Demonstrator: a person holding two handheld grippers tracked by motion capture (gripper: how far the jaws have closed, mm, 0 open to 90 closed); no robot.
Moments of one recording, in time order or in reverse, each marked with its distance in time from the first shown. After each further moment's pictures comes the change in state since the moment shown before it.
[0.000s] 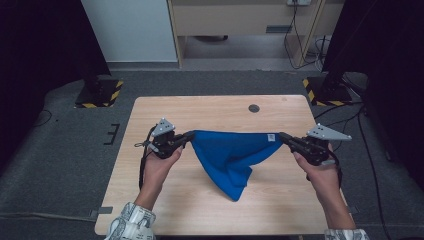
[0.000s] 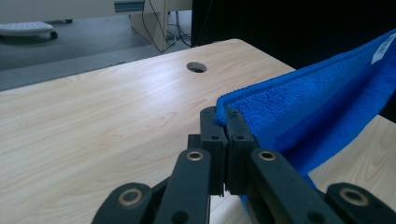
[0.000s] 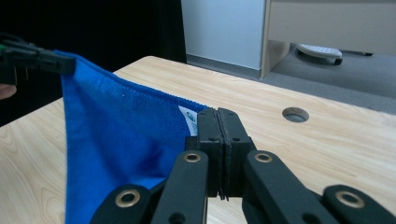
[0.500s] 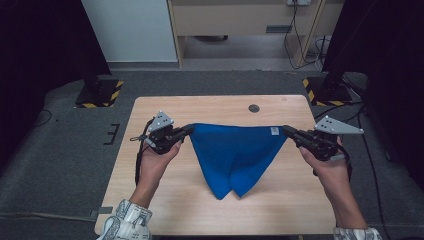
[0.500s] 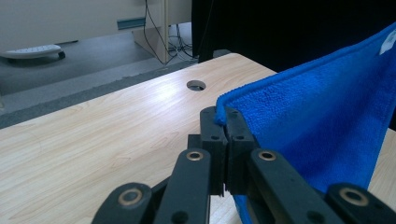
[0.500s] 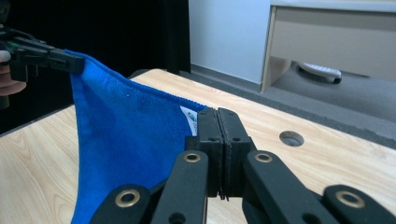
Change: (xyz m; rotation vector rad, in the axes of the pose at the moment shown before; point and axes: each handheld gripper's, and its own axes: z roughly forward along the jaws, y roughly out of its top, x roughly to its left) left arm -0.012 0.025 -0.017 -0.026 0.021 0.065; right arm 0.009 0.033 -0.021 -0.037 0.016 -0.056
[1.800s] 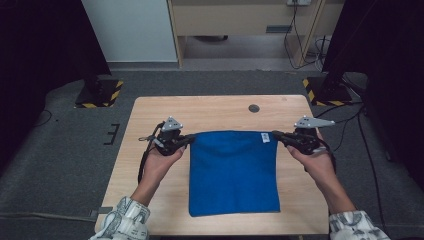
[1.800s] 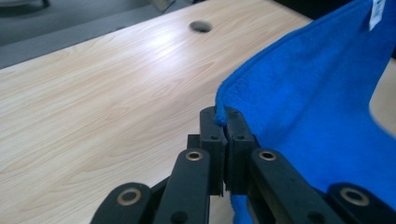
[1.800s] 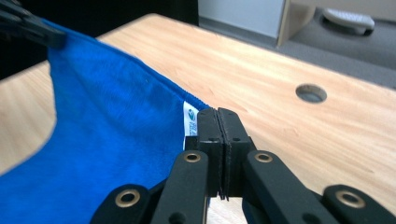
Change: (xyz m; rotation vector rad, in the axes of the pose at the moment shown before) left arm 0.019 -0.033 0.043 0.227 -0.012 -0.011; right arm -0.031 -0.040 0.064 0.207 0.051 0.017
